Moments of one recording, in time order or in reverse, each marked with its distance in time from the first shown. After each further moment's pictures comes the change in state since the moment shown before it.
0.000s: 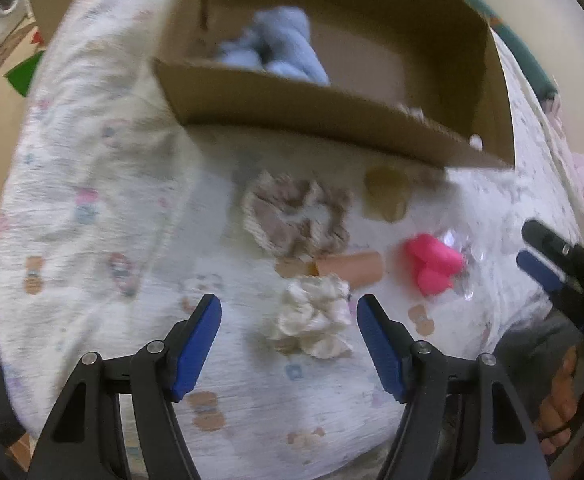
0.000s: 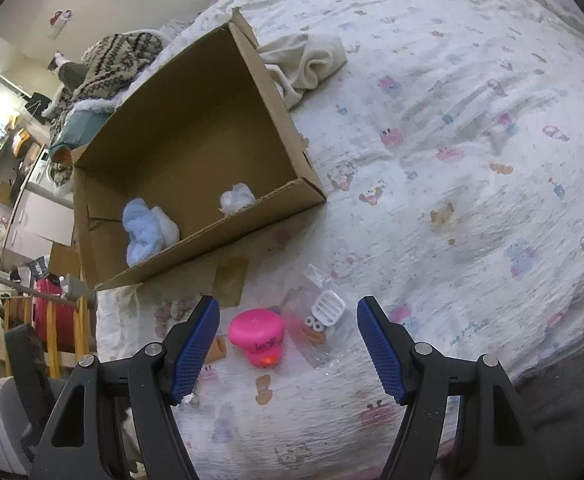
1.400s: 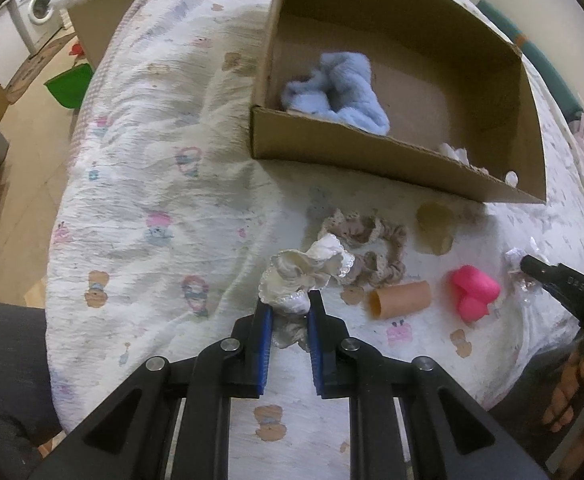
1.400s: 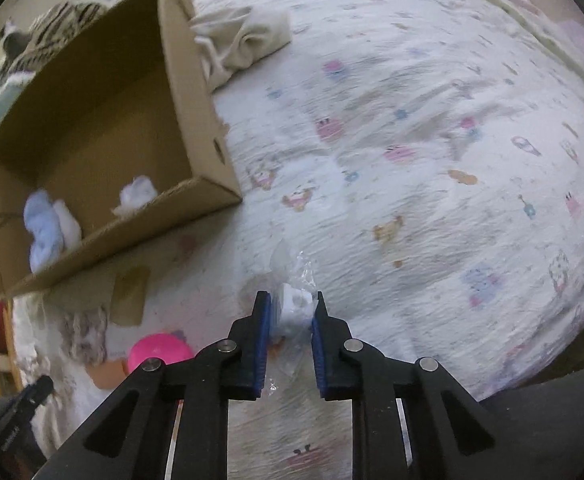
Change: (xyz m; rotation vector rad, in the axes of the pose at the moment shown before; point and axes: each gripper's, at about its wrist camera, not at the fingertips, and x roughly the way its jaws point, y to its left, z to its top) left arm -0.036 0.036 0.004 -0.056 -0.110 0.139; right arm 0.041 -0.007 0.011 -0.017 0.024 -0.269
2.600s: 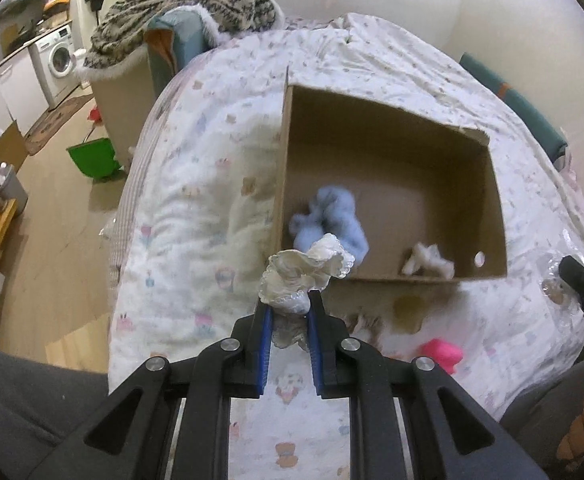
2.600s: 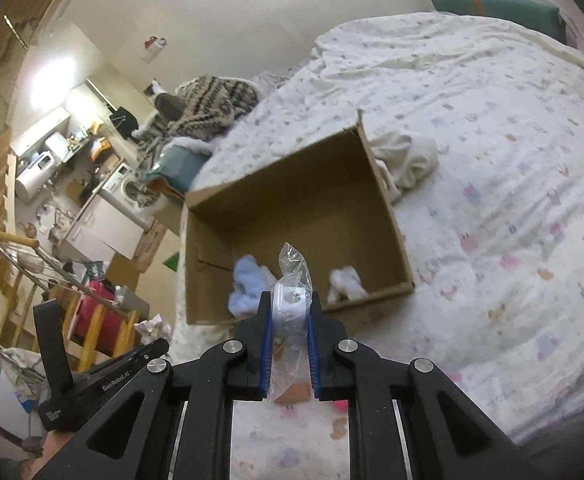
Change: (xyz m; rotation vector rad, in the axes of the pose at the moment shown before) left arm -0.082 -0.006 0.034 0.031 -0.282 0.024; right arm -0.113 0.026 0.009 -0.135 -0.295 0.517
